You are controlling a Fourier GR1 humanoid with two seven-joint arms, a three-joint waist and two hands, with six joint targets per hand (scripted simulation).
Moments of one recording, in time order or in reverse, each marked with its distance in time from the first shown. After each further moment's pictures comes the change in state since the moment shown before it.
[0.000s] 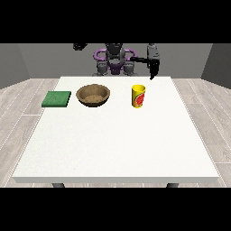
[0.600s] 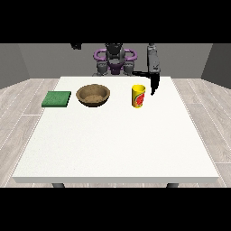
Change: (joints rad) left arm -0.028 0.012 0.047 0.392 -0.013 -0.053 -0.302; right arm 0.058 -0.038 -0.106 -0.073 -0.064 0.083 0.016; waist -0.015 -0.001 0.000
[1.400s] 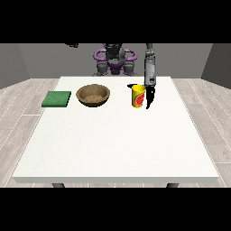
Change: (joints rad) left arm -0.137 0.055 0.084 0.370 0.008 0.019 -0.251; right arm 0.077 -0.098 -0.160 -0.167 -0.157 0.150 0.010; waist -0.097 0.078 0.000
